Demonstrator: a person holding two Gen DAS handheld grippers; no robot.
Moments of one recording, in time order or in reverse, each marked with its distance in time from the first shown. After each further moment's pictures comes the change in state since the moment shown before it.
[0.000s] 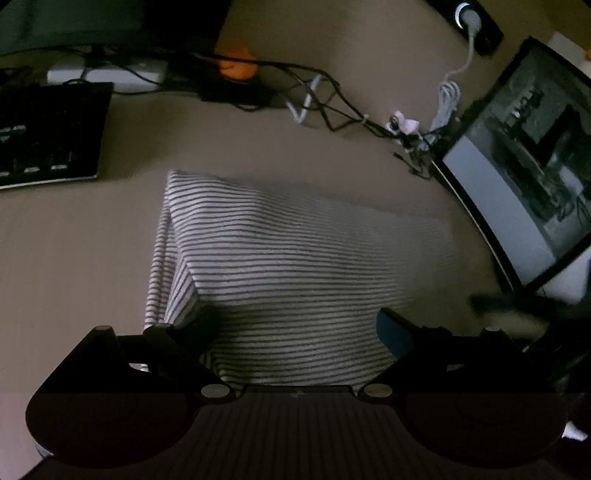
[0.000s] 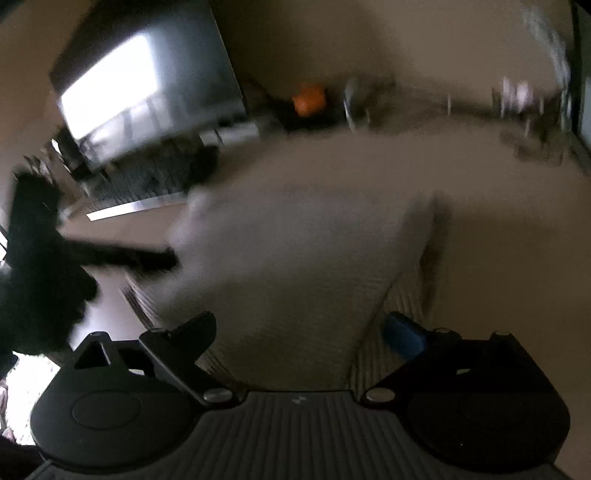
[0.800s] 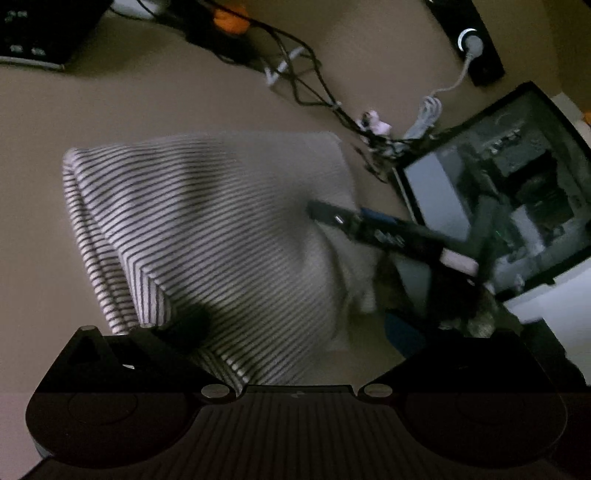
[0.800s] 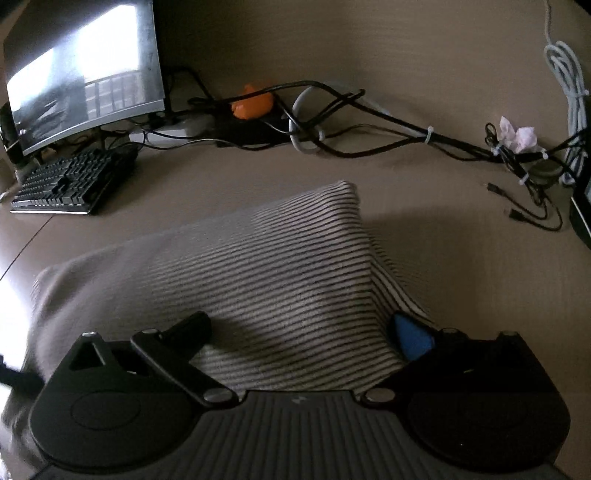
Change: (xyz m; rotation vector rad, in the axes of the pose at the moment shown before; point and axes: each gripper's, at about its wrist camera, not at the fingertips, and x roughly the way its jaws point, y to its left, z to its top) left arm 0.000 -0.039 -0.029 -0.271 0.038 -0.189; right arm 0.067 -0.039 0.072 -0.133 -0.032 -0.185
